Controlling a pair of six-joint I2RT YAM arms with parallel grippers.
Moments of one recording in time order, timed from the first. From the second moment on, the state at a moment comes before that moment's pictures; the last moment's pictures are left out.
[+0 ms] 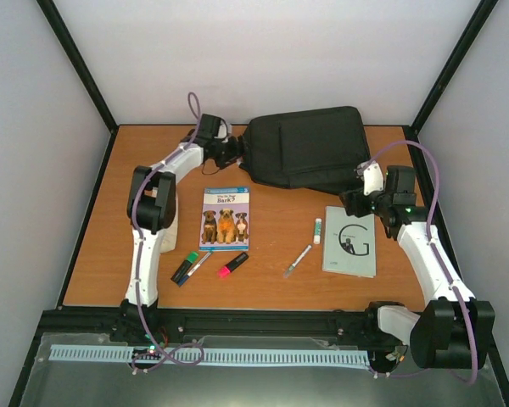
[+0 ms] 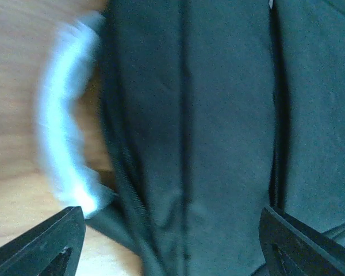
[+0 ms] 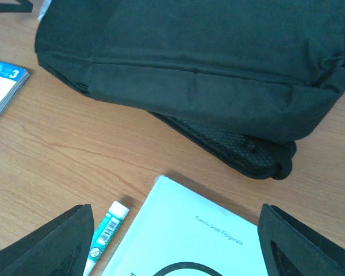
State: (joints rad) left arm -0.26 2.35 1.90 -0.38 0.48 -0.66; right arm -0.02 1.13 0.83 -0.44 -0.34 -0.24
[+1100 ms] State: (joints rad) left arm -0.72 2.01 1.49 -0.32 0.39 -0.77; right arm -0.09 1.11 0.79 -0.43 -0.19 -0.22
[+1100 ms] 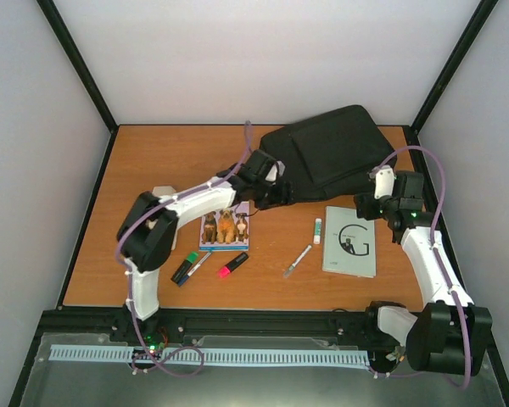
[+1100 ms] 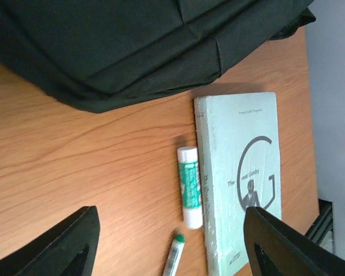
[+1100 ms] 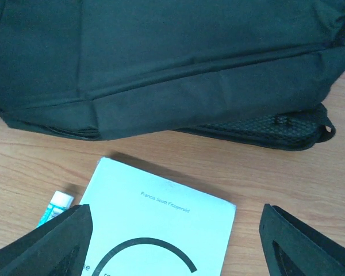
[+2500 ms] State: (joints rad) left arm -0.52 1.18 1.00 -0.78 -0.25 -0.39; right arm 0.48 2.29 2.00 -0.86 0.05 -0.32
